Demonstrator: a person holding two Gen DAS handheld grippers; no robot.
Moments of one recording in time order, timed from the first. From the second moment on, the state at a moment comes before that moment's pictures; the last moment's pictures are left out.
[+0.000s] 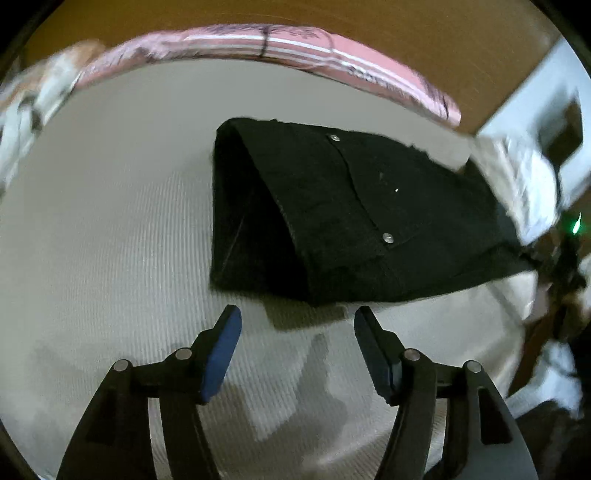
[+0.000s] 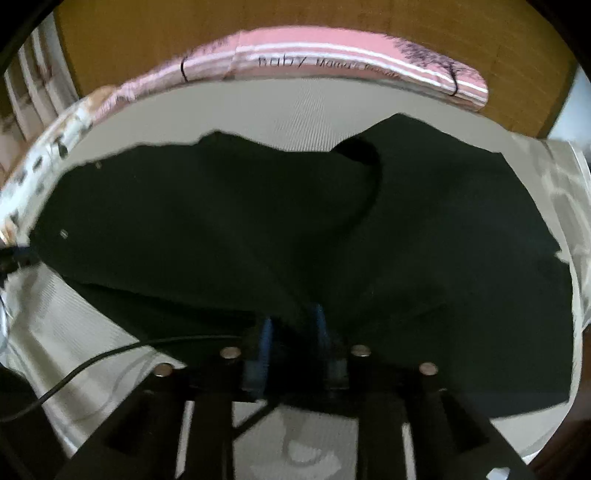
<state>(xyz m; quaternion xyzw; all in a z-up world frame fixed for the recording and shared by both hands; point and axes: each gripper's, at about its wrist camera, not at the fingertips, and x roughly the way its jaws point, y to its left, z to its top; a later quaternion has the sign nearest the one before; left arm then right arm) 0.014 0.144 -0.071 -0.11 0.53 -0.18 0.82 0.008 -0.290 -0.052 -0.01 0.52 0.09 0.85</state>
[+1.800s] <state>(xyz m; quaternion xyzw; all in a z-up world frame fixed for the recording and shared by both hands) 0.062 0.156 -0.067 -0.12 0.53 -0.10 0.83 -0.039 -0.370 -0.100 0.33 0.48 -0.05 0.81</state>
